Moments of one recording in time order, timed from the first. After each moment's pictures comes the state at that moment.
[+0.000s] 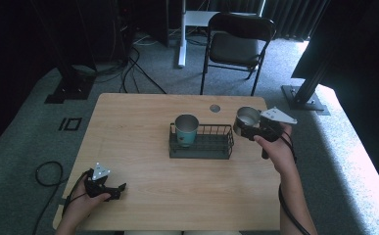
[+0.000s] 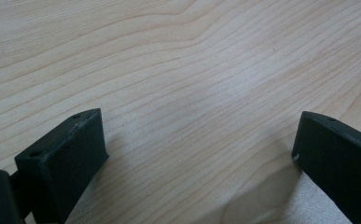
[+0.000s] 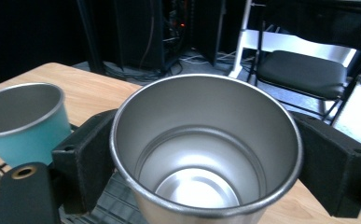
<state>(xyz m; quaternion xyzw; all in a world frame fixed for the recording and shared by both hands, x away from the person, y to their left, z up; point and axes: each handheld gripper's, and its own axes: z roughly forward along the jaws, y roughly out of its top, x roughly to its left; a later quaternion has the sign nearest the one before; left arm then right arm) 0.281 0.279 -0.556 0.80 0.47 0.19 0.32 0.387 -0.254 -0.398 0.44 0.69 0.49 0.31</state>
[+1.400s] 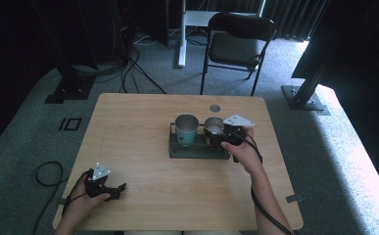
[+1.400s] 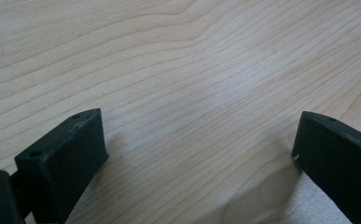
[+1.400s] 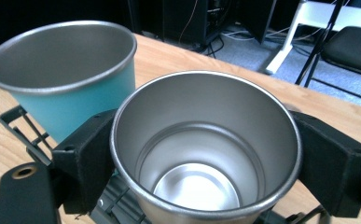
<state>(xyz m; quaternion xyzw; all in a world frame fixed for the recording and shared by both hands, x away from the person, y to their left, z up) 0.281 0.279 -0.556 0.80 0.47 0.19 0.32 0.410 -0.173 -0.455 0.40 0.75 0.47 0.25</state>
